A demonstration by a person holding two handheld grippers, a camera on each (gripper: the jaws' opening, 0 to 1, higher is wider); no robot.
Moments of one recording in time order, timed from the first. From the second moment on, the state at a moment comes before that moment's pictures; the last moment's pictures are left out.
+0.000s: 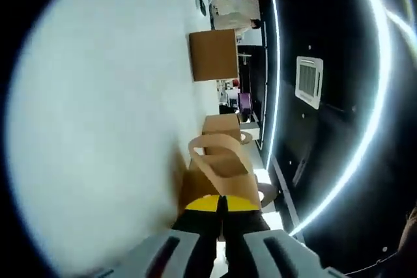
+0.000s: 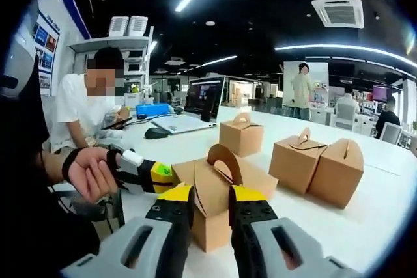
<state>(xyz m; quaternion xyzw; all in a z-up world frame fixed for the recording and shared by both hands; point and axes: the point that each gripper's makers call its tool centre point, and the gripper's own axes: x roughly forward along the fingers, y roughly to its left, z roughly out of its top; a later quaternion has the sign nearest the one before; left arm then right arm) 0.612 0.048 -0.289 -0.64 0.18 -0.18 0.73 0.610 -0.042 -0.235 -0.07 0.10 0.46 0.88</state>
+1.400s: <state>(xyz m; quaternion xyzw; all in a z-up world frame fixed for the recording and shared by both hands) 0.689 0.058 -0.240 -0.18 0.08 -0.20 0.96 0.613 -0.045 -0.236 -0.07 0.10 0.47 0.87</state>
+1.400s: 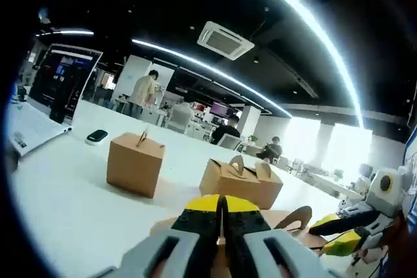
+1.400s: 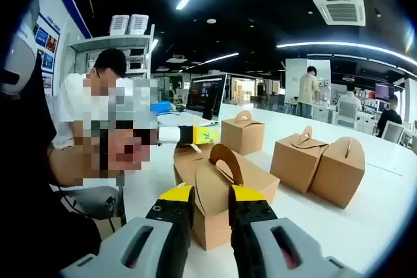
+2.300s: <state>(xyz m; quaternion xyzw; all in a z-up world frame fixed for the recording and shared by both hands) 0.670 0.042 -0.282 -0.28 0.15 -0.20 0.93 0.612 -0.042 -0.239 -0.07 0.12 0.50 0.85</state>
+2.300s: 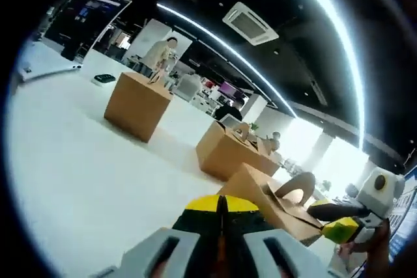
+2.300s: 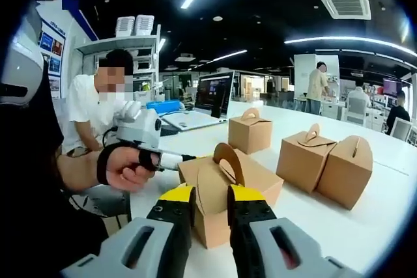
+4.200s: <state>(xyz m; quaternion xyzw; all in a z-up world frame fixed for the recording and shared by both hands) 0.695 0.032 -0.240 -0.15 0.11 -0.30 0.93 0.613 -0.052 -0.225 -0.13 0.08 0.48 0.87</state>
